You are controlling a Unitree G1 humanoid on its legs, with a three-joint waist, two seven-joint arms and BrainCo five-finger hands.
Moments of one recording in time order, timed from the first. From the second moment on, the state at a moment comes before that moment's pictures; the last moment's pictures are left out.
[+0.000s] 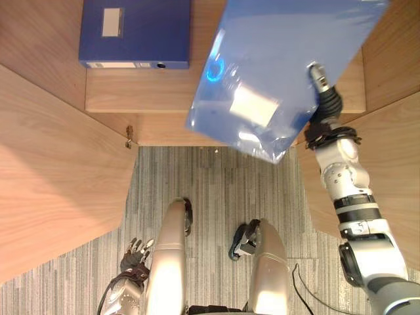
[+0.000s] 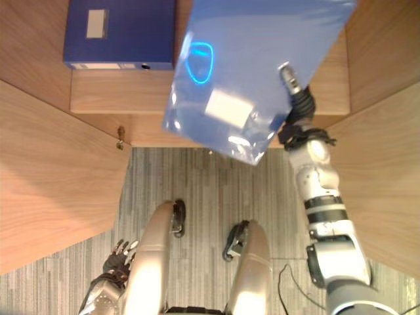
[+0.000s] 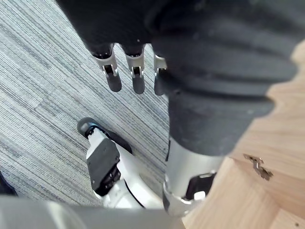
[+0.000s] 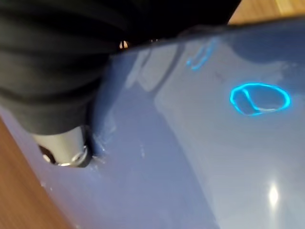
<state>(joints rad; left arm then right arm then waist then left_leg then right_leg) 0.04 0.12 0.14 0.78 -0.74 -0.11 -0.02 -0.77 -0.50 -0.03 0.44 0.99 -0.08 0.03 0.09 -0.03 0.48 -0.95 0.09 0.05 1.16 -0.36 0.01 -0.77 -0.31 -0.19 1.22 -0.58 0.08</state>
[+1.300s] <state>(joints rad) 0.10 0.04 0.11 0.71 -0.74 -0.12 0.13 -1.36 -0.49 -0.20 0.88 1.36 -0.16 -0.44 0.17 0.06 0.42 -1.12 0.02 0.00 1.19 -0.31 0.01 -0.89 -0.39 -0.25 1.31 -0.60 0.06</state>
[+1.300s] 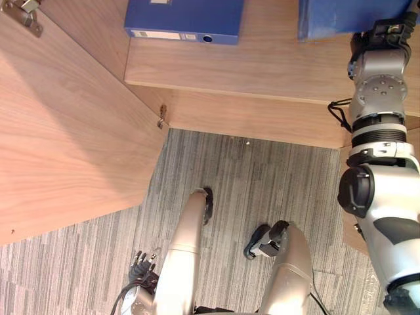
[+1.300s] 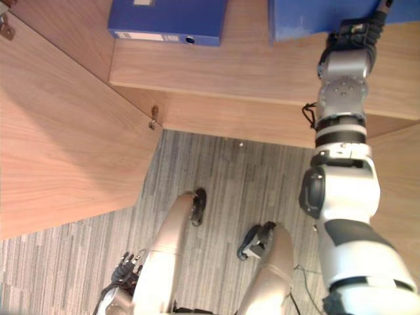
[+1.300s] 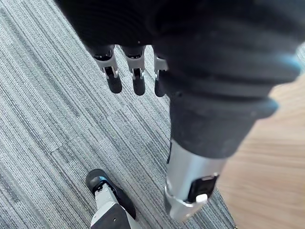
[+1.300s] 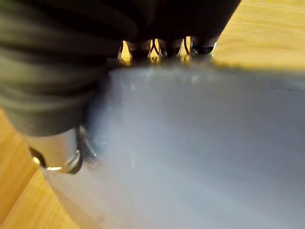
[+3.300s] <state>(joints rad) 0.08 0.02 0.18 0.75 -0.67 -0.08 0.02 -1.22 -0.50 0.26 1.01 0.00 0.14 0.08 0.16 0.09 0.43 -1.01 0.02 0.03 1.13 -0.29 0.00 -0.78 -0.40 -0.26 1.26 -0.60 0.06</state>
